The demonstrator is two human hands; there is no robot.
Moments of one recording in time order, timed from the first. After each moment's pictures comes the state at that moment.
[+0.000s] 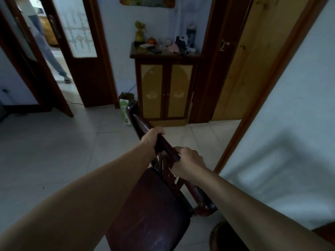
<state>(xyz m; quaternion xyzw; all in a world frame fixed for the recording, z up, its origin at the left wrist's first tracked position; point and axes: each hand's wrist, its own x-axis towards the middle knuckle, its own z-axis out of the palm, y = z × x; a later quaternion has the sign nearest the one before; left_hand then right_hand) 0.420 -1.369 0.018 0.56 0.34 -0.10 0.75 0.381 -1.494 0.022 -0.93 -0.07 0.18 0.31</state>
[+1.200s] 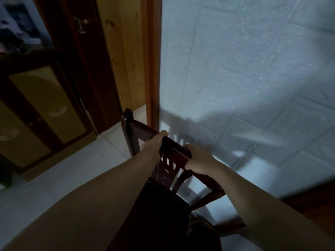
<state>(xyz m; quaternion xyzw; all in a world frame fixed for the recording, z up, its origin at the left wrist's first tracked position) 0.707 -1.723 -0.073 0.62 0.19 -0.36 0.67 0.583 -1.815 -0.027 -0.91 0.22 0.12 0.31</state>
